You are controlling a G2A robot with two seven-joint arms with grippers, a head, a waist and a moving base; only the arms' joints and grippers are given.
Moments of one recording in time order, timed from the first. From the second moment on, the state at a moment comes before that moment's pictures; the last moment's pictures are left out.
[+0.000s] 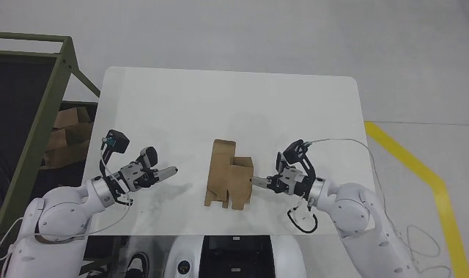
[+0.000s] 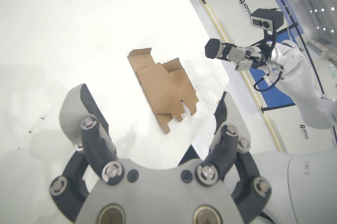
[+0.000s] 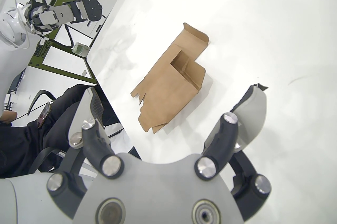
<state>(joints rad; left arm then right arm) 1.89 -1.09 -1.90 -2.02 0.29 -0.57 -0.85 -1.54 -1.17 1.24 -1.86 -0.61 -0.43 0.66</state>
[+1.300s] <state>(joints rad) 1.89 -1.09 -1.90 -2.02 0.29 -0.57 -0.85 -1.45 -1.16 1.13 -1.67 -0.39 -0.66 0.75</state>
